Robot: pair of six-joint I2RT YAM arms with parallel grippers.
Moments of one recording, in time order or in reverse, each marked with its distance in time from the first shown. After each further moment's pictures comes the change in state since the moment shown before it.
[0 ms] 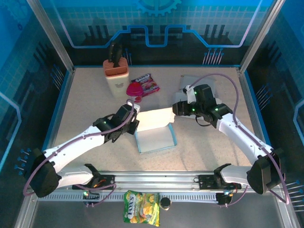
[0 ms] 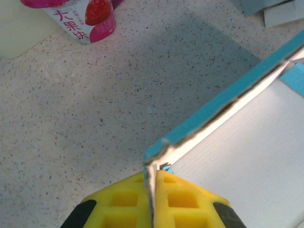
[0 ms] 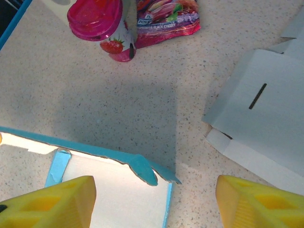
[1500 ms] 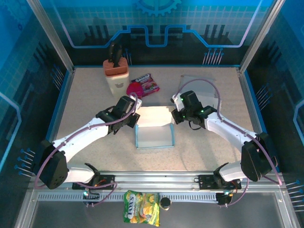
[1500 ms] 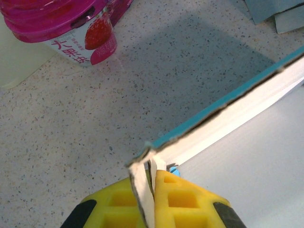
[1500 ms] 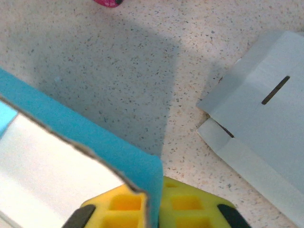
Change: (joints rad) left arm 0.100 0.115 0.064 0.063 0.077 0.132; right arm 0.112 0.151 -0.049 0.076 0.156 -0.186
